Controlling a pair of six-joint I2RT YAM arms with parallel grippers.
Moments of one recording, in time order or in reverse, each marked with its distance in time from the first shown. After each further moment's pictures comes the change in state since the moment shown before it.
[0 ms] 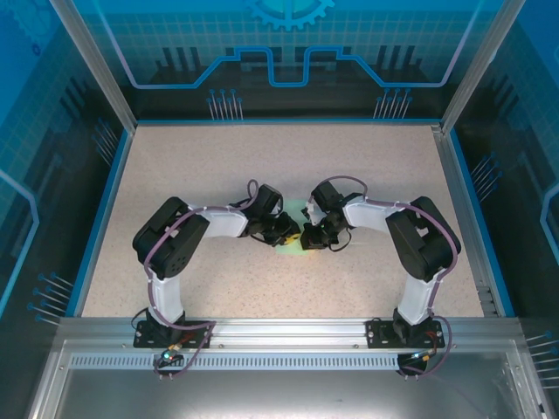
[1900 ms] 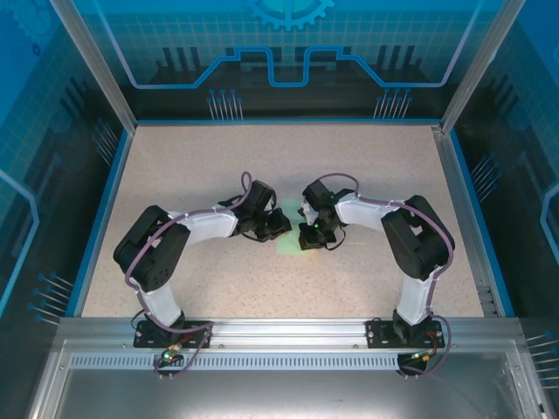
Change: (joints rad) left arm 0.021 -0.139 -0.036 -0.105 -0.097 0.174; right arm 0.051 0.032 0.085 -0.118 0.118 0.027
